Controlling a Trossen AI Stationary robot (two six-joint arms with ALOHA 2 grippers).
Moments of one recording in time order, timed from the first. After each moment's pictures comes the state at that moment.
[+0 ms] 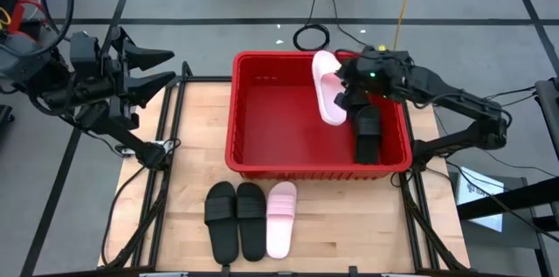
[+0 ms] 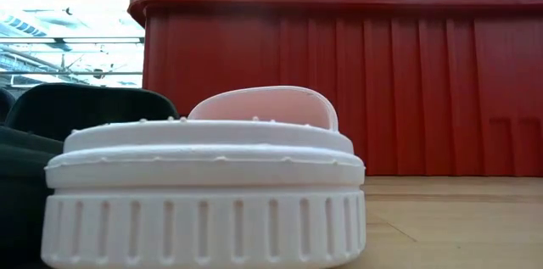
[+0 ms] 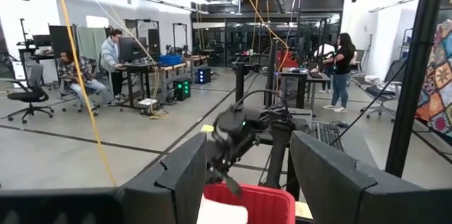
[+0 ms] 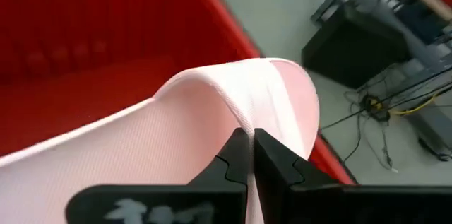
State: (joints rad) left arm -0.50 1.33 2.36 -0.87 -0.74 0.05; right arm -0.34 1.23 1.41 -0.81 0.38 -0.14
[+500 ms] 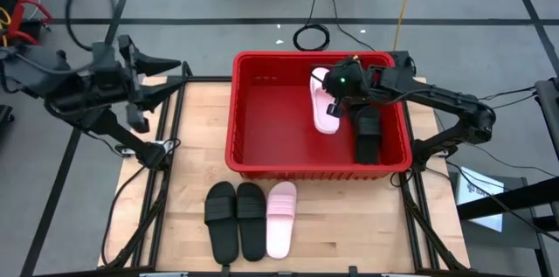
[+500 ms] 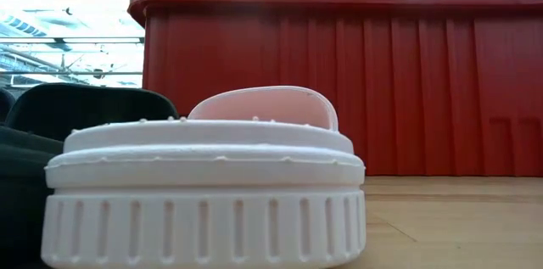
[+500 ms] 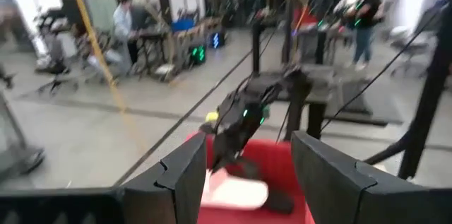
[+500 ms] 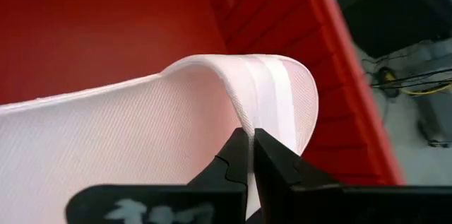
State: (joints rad) left arm -0.48 1.34 2.36 -1.10 -0.78 -0.04; right arm -0.37 1.38 1.38 -0.89 0.34 -0.25
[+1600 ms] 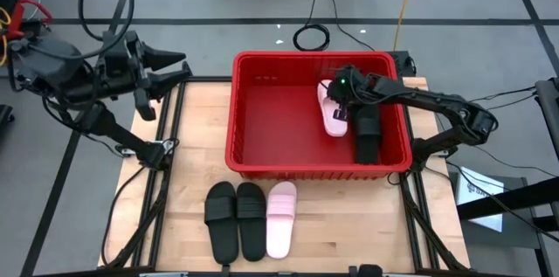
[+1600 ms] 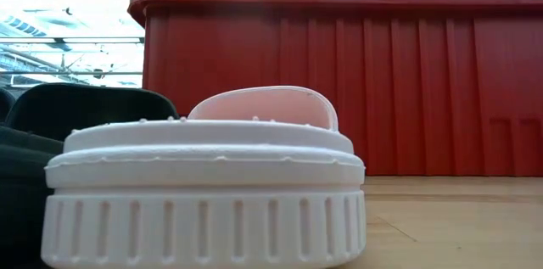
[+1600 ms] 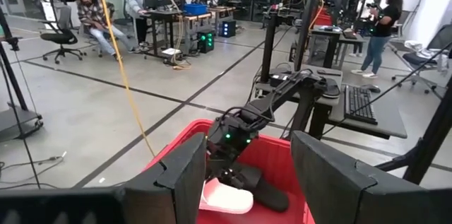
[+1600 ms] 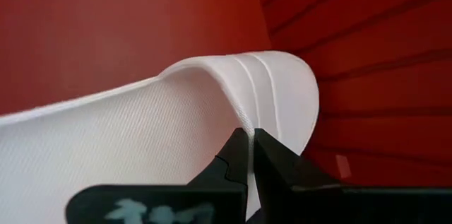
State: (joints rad) left arm -0.31 1.33 2.36 -1.13 -0.65 -0.17; right arm -0.60 1.38 0.95 -0.51 0.17 -0.47
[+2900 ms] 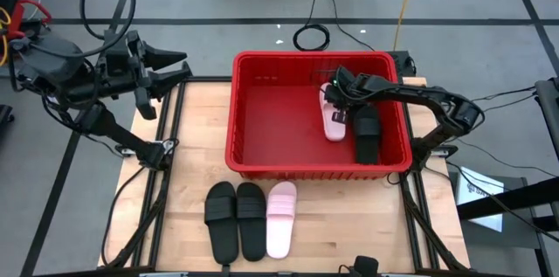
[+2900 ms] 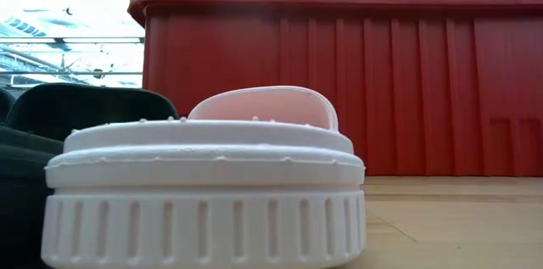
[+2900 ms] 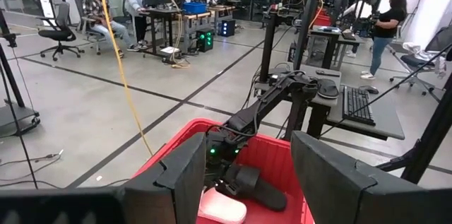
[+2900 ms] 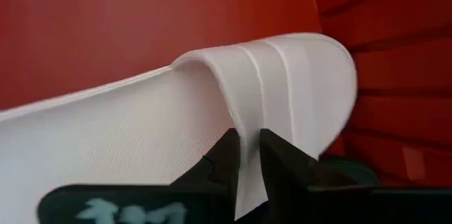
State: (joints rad) left arm -0.29 1.33 2.36 -1.13 -0.63 -0.18; right arm -0.65 1.54 0.95 -0.53 0.14 -0.47
